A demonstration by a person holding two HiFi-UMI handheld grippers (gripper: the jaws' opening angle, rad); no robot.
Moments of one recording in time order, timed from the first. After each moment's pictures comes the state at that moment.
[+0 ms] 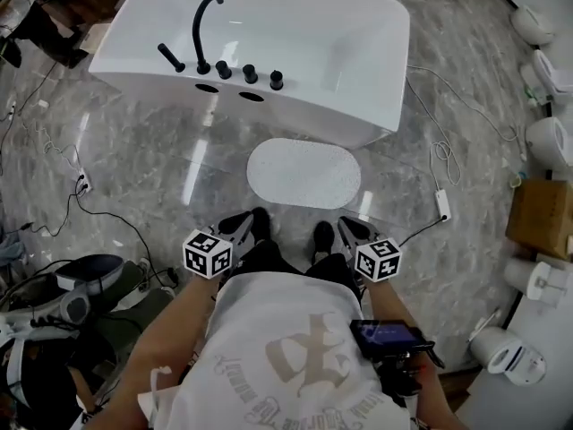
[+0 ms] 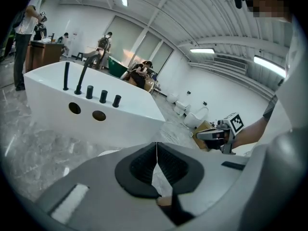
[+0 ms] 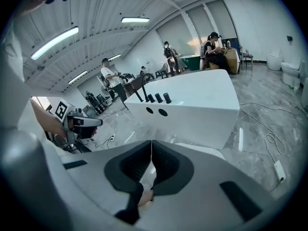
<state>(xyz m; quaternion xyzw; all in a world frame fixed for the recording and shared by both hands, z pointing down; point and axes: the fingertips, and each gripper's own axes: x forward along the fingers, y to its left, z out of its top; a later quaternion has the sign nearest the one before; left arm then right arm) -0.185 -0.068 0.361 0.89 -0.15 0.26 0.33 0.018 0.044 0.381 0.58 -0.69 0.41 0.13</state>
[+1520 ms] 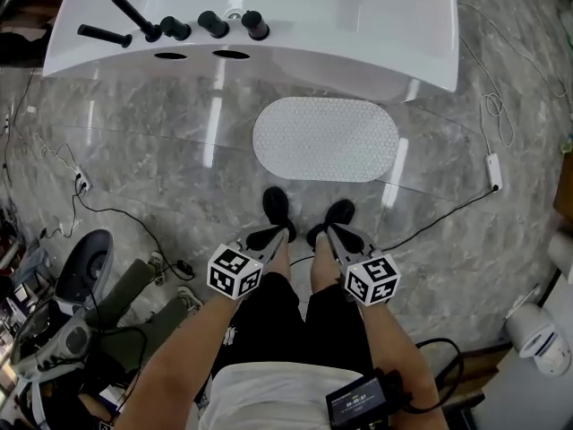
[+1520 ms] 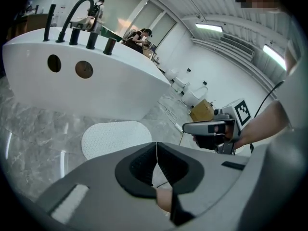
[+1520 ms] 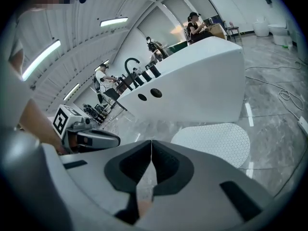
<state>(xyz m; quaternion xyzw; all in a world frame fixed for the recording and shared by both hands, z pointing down) -0.121 -0.015 0.590 0.85 -0.07 0.37 0.37 -0.020 0.032 0.591 0.57 -0.66 0.49 0.06</state>
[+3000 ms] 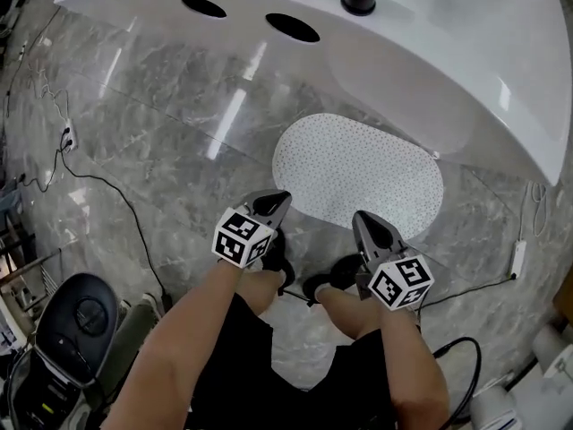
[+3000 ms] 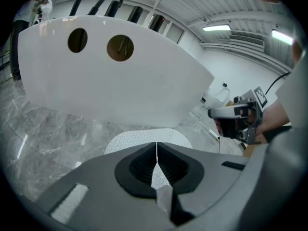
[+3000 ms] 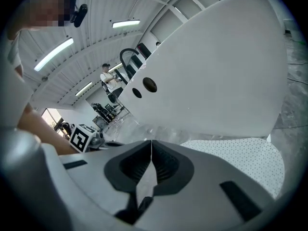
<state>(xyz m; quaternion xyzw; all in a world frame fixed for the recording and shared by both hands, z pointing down) -0.138 -0.164 0.845 0.87 -0.20 0.34 0.31 -0.003 -0.111 0.785 0.53 -0.73 0.43 0.03</state>
